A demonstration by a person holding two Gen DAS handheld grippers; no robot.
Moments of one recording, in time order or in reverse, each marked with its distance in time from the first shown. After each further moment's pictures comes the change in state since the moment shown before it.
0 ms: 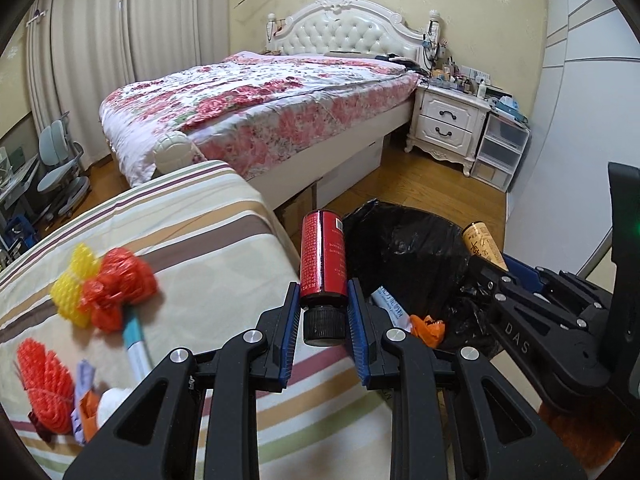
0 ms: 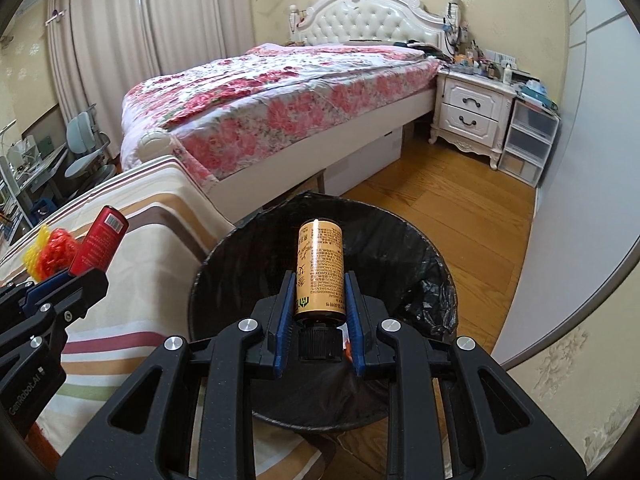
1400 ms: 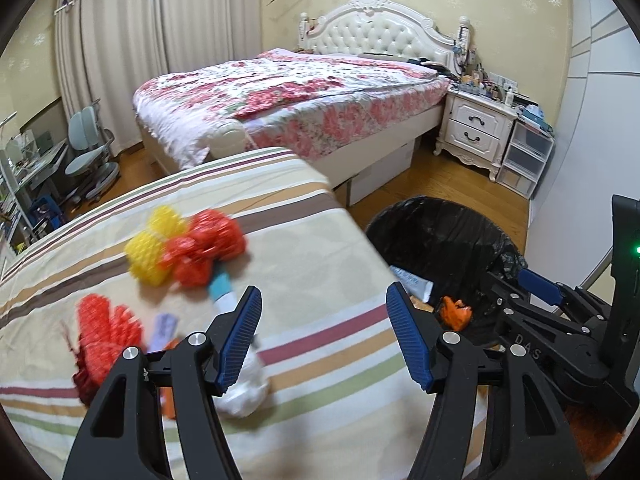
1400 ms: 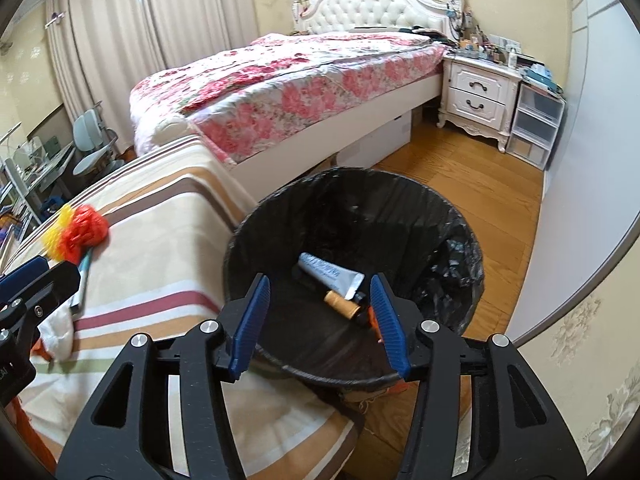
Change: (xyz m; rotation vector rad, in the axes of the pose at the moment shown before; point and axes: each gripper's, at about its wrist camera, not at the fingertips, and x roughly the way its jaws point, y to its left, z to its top) left arm -0.058 0.050 -0.030 -0.063 0.003 0.098; right arm -0.030 0.038 -0.031 -0.002 0.037 0.055
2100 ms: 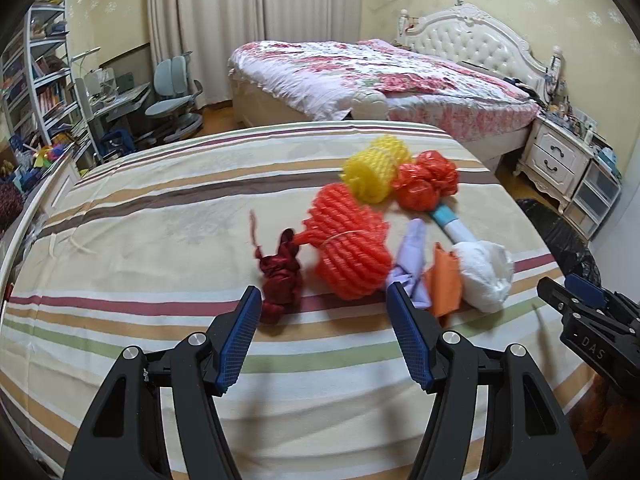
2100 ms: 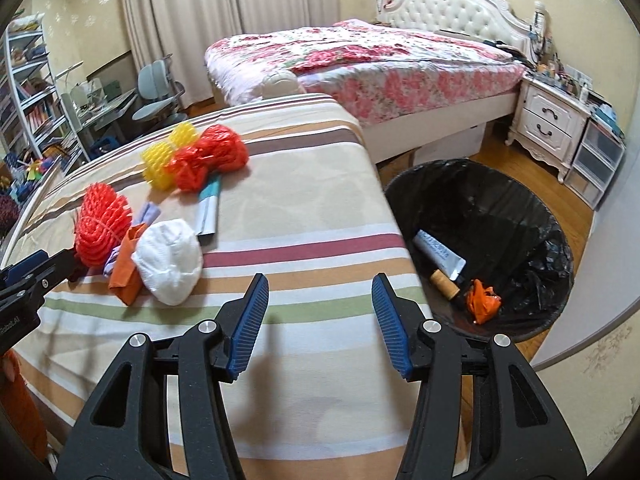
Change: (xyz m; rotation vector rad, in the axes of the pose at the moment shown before) left arm -0.043 0.135 -0.070 -0.226 0.036 0.215; right arm -0.014 0.116 -0.036 -0.199 0.053 0.152
